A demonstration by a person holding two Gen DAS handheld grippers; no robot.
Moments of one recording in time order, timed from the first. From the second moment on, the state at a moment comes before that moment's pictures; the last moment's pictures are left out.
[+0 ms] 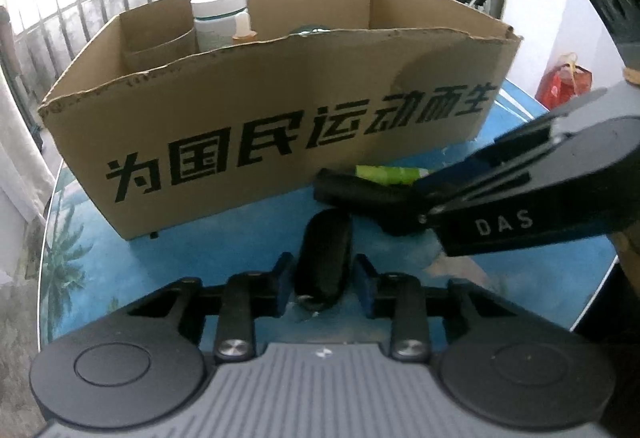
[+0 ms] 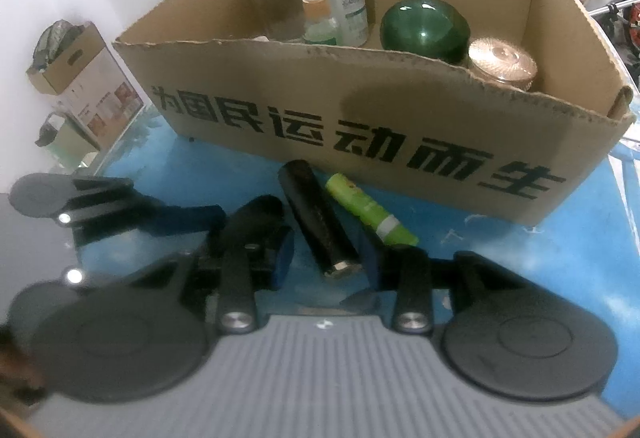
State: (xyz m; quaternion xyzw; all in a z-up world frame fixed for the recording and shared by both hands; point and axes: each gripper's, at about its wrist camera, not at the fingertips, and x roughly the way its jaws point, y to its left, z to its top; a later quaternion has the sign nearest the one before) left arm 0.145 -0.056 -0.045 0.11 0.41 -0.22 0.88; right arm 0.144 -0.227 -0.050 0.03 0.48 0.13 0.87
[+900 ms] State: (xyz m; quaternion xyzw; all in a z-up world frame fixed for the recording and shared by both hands) left arm 0.118 -0.037 -0.042 0.05 0.44 -0.22 0.87; right arm 0.089 -0.234 -0.049 0.09 0.50 0.12 0.85
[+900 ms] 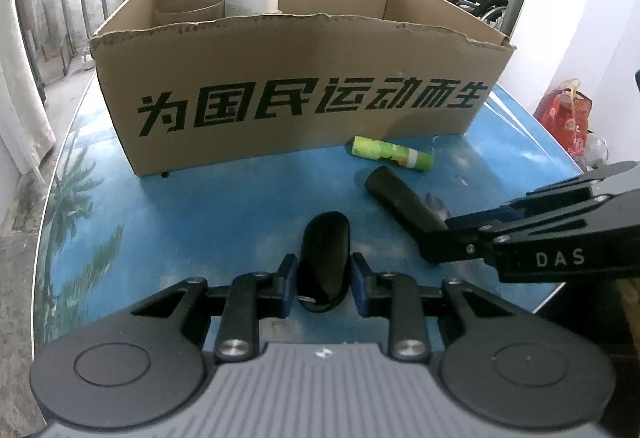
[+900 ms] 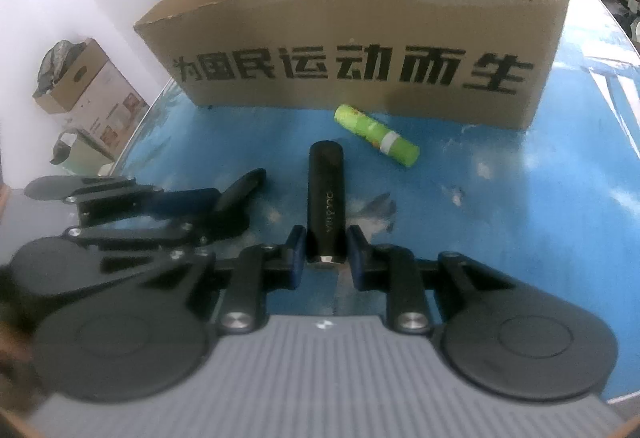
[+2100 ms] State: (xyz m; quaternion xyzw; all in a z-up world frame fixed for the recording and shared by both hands) left arm 0.124 -0.043 -0.043 0.05 0.44 -0.21 0.87; right arm 0.096 -0.224 -0.049 0.08 0.49 0.12 0.86
